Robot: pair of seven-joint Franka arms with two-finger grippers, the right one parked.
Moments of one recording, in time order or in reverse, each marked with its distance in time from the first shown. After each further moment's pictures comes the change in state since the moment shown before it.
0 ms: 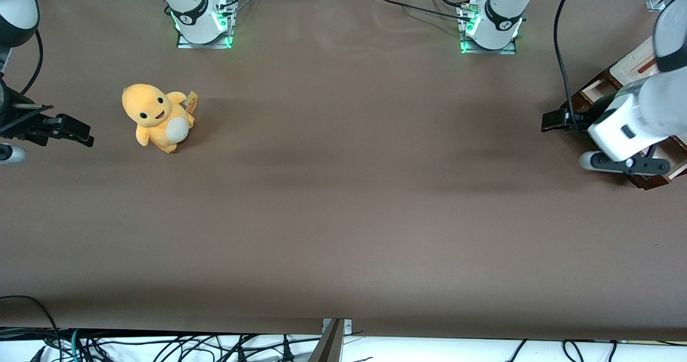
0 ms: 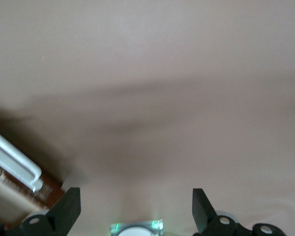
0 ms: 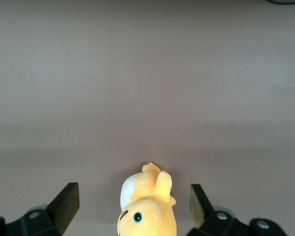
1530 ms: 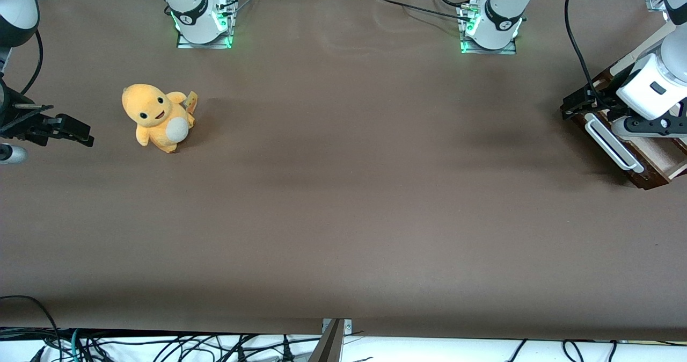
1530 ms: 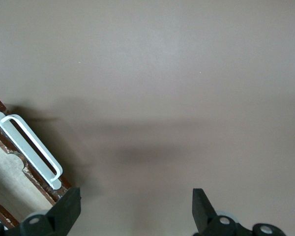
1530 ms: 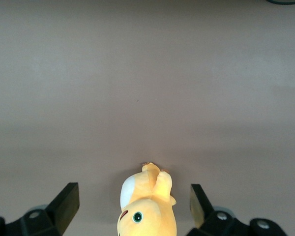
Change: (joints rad) arm 0.057 -0.291 0.003 -0.434 0.065 0.264 -0.020
